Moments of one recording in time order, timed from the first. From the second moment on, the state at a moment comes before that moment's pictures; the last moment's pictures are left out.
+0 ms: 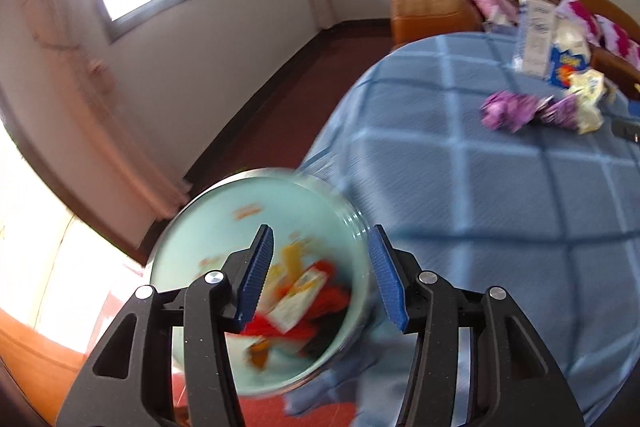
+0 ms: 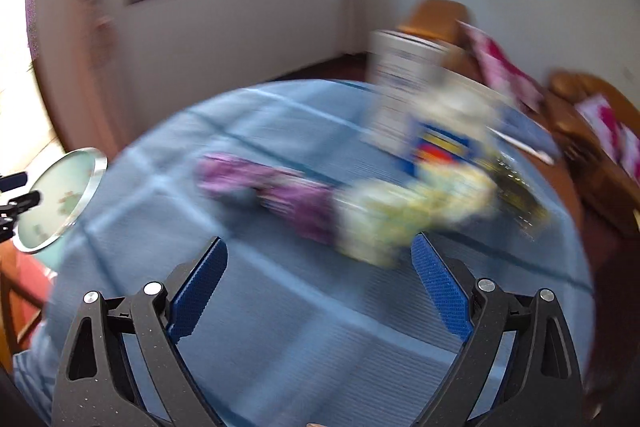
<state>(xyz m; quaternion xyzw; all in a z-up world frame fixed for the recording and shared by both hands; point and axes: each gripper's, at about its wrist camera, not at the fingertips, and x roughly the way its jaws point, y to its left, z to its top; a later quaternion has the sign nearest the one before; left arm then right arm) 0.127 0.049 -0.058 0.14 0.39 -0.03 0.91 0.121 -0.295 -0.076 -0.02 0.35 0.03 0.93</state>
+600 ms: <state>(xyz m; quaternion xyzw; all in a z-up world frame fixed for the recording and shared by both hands) 0.217 -0.132 -0.077 0.15 0.39 -0.14 0.90 0.070 -0.441 -0.091 0.09 0.34 -0.08 0.93</state>
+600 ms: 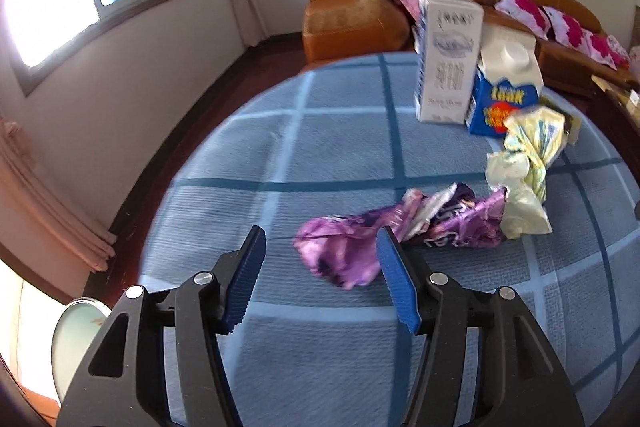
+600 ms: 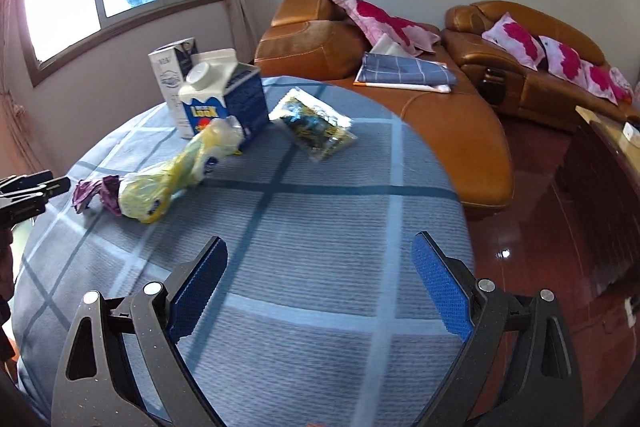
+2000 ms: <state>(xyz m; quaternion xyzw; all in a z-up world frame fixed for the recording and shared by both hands) 0.182 -0.018 -0.071 0.14 0.40 -0.11 0.90 0.207 -0.387 -0.106 0.02 0.43 0.04 0.90</state>
